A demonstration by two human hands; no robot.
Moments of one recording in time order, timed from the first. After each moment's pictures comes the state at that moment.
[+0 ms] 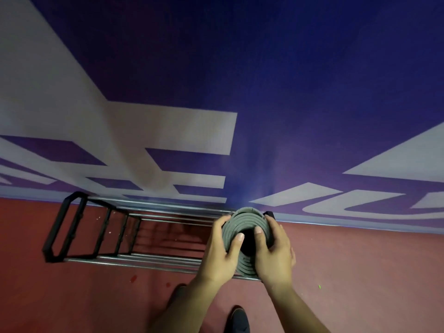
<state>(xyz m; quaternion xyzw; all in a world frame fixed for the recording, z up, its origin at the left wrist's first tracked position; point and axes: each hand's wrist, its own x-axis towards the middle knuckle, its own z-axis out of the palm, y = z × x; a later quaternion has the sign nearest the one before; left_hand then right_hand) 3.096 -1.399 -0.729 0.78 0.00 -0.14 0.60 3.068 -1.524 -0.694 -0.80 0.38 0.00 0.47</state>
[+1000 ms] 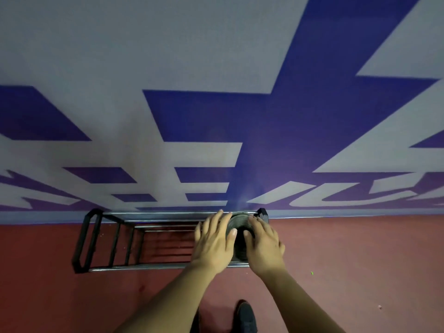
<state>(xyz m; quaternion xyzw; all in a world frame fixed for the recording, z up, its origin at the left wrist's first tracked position) 3.118 -1.354 -0.664 0.94 -0.18 -0.21 0.20 3.058 -1.492 -0.630 -0.89 0.29 0.14 0.31</state>
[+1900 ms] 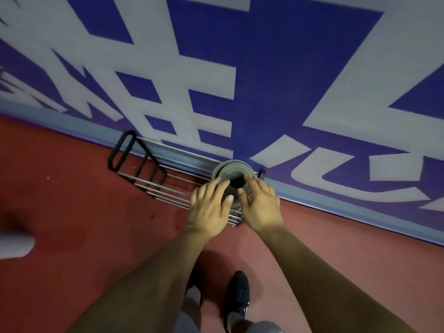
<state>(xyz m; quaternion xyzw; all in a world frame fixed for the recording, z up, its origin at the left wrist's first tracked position) 2.978 -1.385 -0.599 0.97 -0.04 -0.09 0.22 2.988 -1.544 -0.588 -0.95 0.05 0.10 0.30</state>
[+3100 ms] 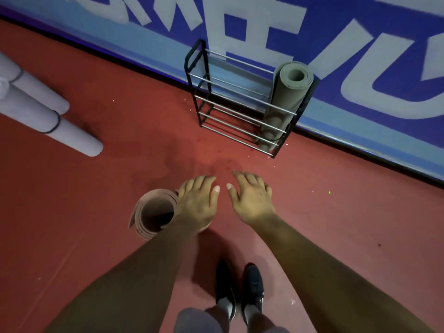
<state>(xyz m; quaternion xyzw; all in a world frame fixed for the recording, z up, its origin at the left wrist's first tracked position) 2.541 -1.228 -0.589 0.97 0.06 -0.11 0.18 2.579 -1.390 -0.588 -0.94 -0.09 0.19 0.26</state>
